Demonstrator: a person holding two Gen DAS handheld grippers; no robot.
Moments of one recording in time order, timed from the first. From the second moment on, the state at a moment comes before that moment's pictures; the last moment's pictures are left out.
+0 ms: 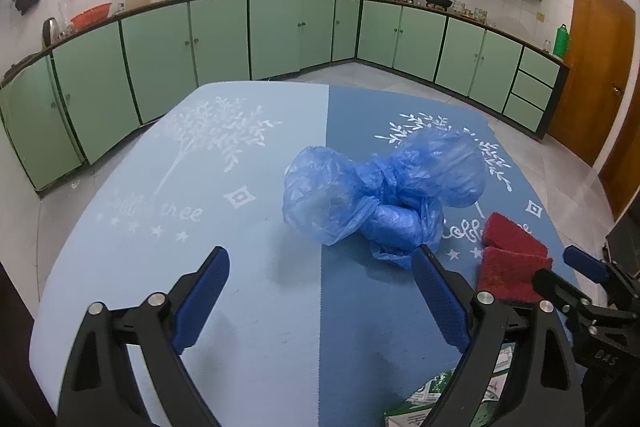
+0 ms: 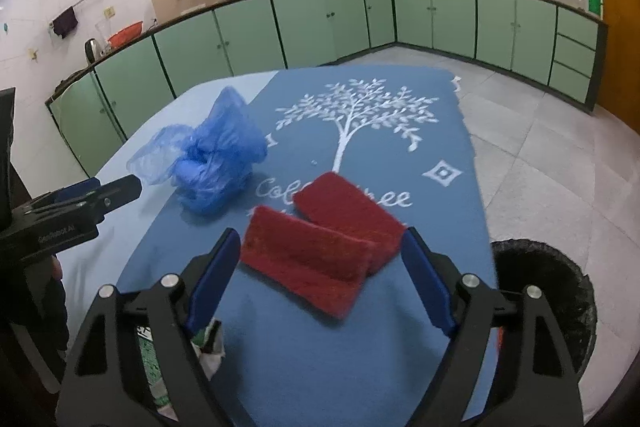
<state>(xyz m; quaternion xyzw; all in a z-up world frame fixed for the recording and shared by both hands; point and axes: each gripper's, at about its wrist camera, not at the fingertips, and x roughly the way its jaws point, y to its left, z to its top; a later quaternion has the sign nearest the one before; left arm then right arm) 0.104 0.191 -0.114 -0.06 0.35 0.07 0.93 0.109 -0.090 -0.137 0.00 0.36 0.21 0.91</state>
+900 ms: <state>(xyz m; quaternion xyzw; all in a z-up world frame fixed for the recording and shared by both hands) 0.105 0.207 -0.124 -0.06 0.36 0.09 0.93 0.120 -0.064 -0.151 -0.01 0.41 0.17 0.89</state>
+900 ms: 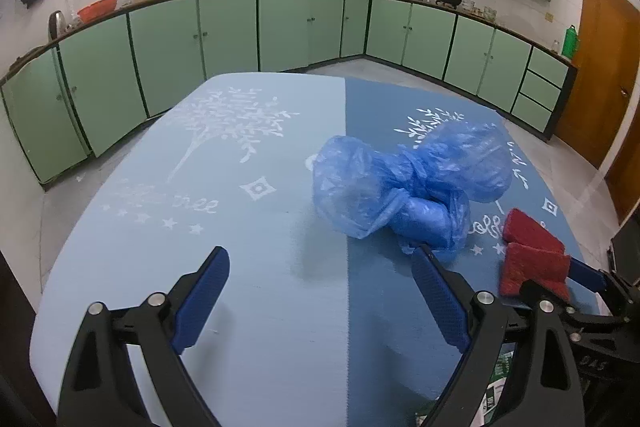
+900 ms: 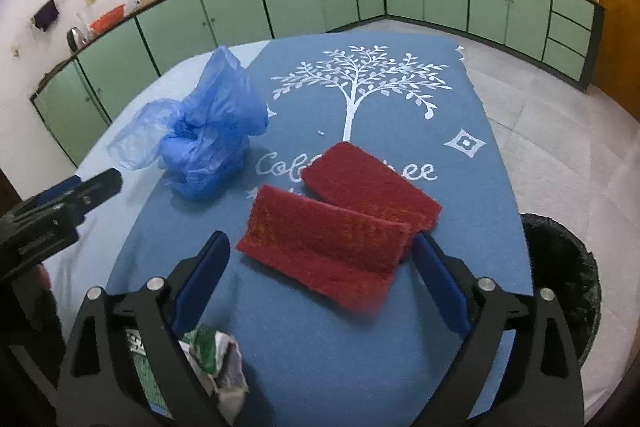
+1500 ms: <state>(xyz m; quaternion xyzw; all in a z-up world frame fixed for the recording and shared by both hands) 0.105 0.217 -0.129 -0.08 0.36 0.08 0.93 0.119 -0.060 -0.153 -0.02 0.41 0.12 0.90</state>
